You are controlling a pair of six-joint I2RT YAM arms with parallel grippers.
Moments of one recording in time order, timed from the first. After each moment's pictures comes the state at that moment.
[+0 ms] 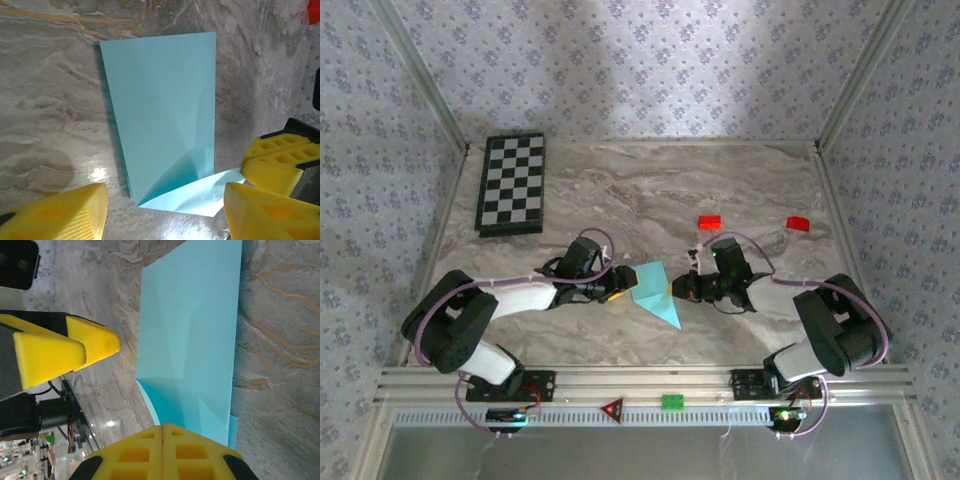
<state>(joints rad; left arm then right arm) -0.68 1.49 0.57 0.13 0.45 -1.01 0.45 1.44 0.43 0.22 -0.76 0.66</state>
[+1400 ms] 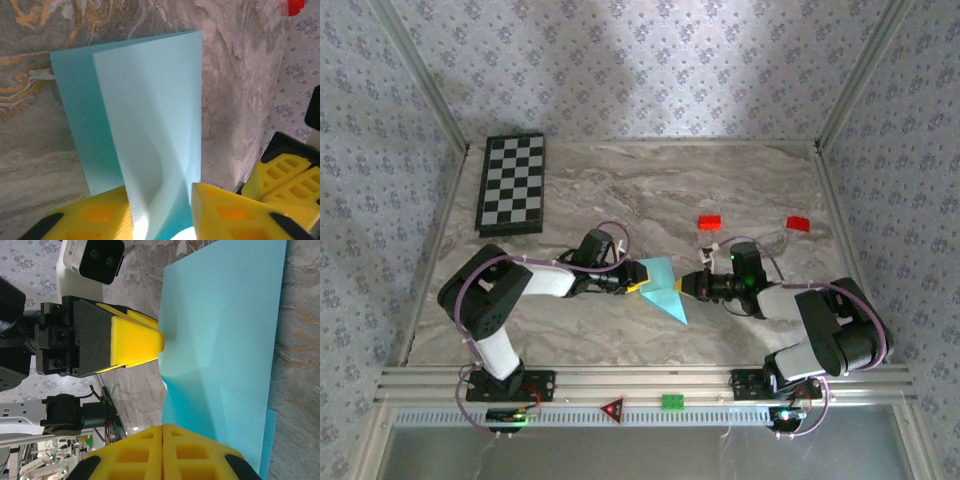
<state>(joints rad) -0.68 1.73 0.68 0.31 0.58 -1.07 0.33 1.43 0.32 0.46 -0.92 0.76</state>
